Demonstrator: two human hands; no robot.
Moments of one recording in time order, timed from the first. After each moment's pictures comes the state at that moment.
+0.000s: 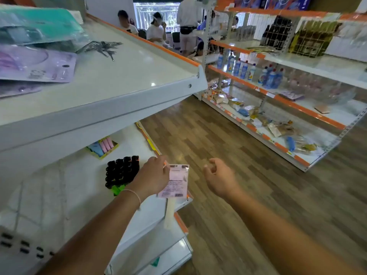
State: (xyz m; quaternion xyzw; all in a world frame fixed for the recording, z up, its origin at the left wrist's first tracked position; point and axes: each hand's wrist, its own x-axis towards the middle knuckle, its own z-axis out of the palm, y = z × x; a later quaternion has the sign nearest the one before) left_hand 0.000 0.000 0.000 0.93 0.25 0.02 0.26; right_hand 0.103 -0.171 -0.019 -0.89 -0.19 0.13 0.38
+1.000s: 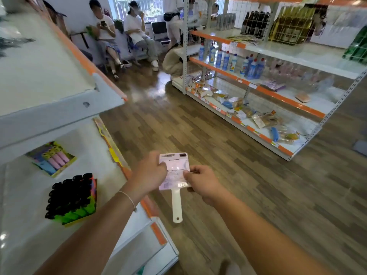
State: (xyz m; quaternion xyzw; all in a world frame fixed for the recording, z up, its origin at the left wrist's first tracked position) left_hand 0.100 -0.052 0.007 0.87 0.30 0.06 0.38; right_hand 0.170 -0.189 -0.034 -0.75 -0.08 0.30 0.58
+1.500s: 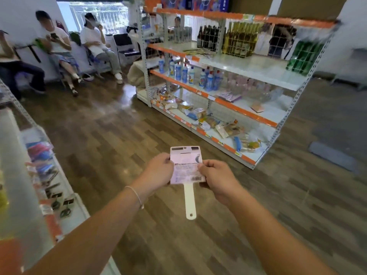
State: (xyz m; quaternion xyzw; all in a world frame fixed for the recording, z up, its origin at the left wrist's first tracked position) left_hand 0.346 -0.219 0.028 0.85 0.19 -0.02 0.49; right_hand 0.383 -0.382 0.027 -0.75 0.00 0.23 0.62
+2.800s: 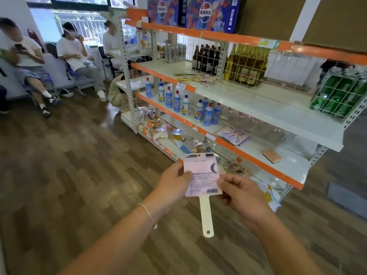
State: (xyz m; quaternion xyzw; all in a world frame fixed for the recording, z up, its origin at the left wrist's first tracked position) left_hand 0.850 -0.127 0.048 0.76 0.17 0.00 0.63; right_hand 0.879 -0.303 0.034 -0.72 0.01 0.17 0.68
